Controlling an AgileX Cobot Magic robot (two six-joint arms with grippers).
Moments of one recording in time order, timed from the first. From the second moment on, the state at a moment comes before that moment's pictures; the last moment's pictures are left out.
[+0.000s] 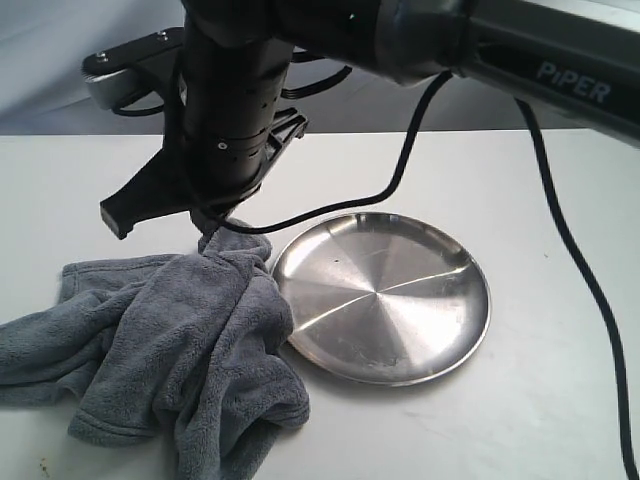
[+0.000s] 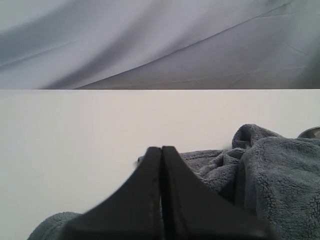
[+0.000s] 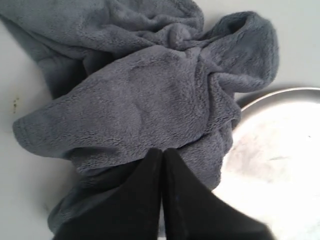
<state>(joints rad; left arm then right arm) -0.08 0.00 0.00 0.09 0.26 -0.12 0.88 2.05 -1.99 0.01 1.22 0.06</state>
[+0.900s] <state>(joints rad) -0.08 0.00 0.00 0.09 0.26 -0.12 0.86 2.13 -1.73 0.04 1.10 0.32</state>
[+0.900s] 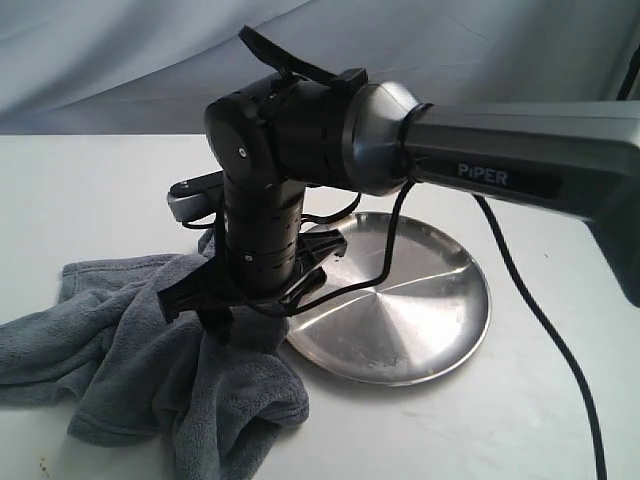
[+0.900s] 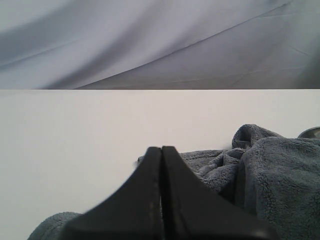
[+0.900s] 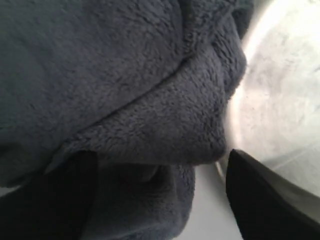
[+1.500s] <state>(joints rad) -0.08 0.00 0.00 0.09 0.26 -0.12 0.86 2.17 -1.73 0.05 1.08 0.30</state>
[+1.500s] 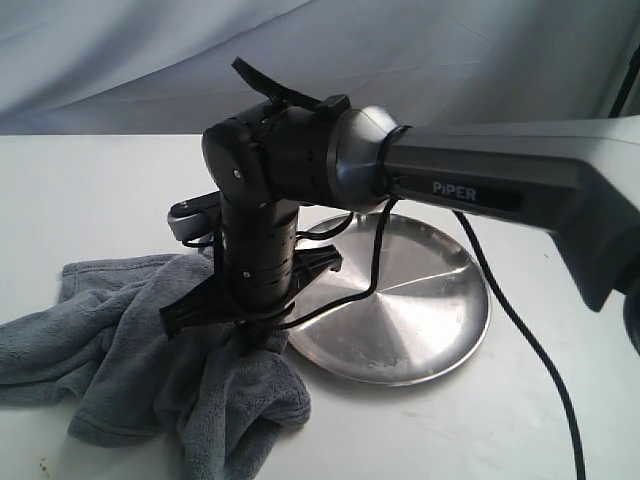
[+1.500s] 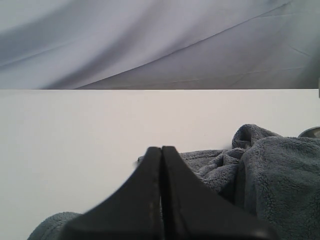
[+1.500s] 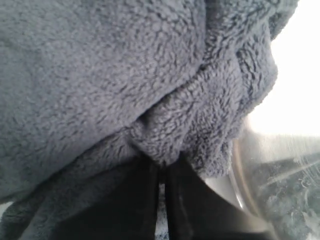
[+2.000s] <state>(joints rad) -0.08 0.00 0.00 0.09 0.26 -0.12 0.86 2.02 -1.72 0.09 1.06 0.23</state>
